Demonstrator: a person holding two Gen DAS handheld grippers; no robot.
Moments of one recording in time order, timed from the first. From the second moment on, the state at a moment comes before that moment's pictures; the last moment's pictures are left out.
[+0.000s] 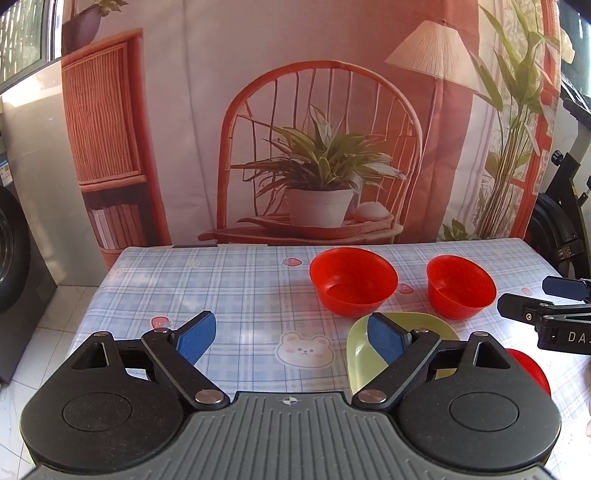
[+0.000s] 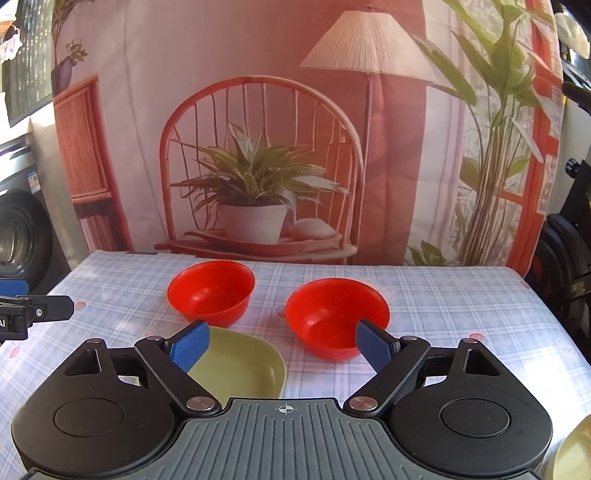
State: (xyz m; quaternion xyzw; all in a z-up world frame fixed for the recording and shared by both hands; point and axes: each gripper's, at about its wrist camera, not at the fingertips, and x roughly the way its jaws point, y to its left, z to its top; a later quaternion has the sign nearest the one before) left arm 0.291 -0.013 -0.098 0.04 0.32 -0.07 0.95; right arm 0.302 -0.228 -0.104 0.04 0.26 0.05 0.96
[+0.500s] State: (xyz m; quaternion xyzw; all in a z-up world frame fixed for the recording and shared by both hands) left arm 0.341 -0.042 -0.184 0.01 0.44 -0.12 0.89; right arm 0.378 -0.225 -0.164 0.08 0.39 0.07 0.91
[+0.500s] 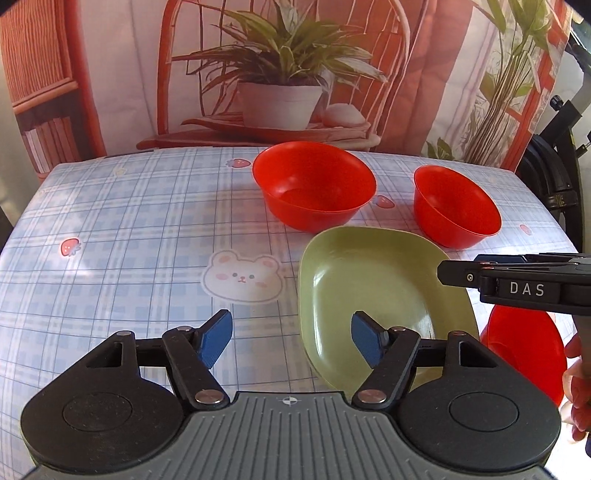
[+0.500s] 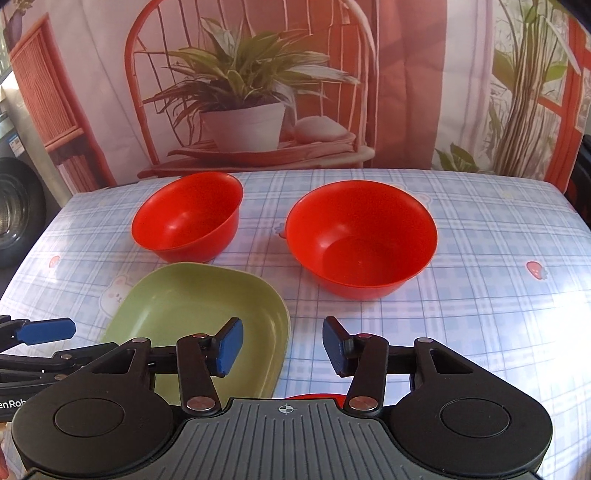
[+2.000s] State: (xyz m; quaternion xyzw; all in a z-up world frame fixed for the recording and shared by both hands) left arm 0.244 -0.002 -0.130 -0.02 0.40 -0.13 0.91; right arm 0.269 -0.215 -0.132 0.19 0.33 0.13 0.91
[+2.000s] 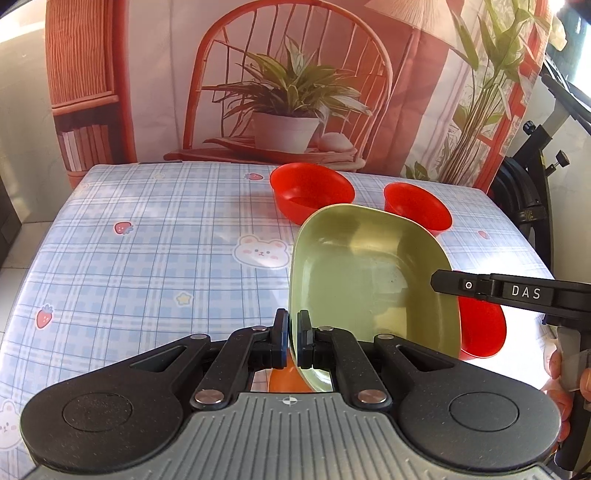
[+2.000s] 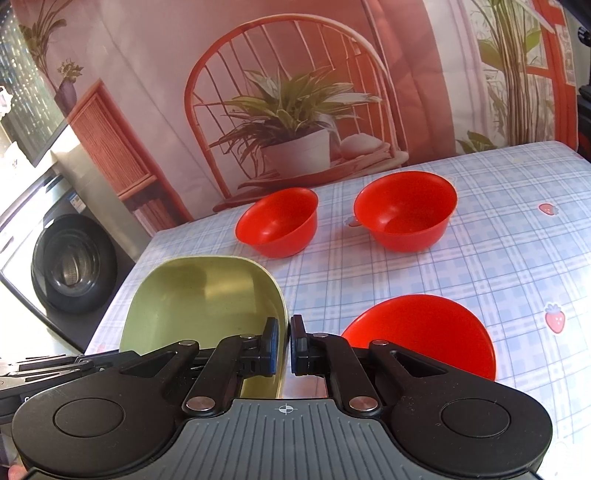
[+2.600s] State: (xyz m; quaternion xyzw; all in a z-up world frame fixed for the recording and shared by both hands) left arm 0.204 0.020 -0.159 -0.04 0.44 -0.14 0.89; right arm 0.227 -0.196 -0.158 0.16 0.37 0.15 0.90
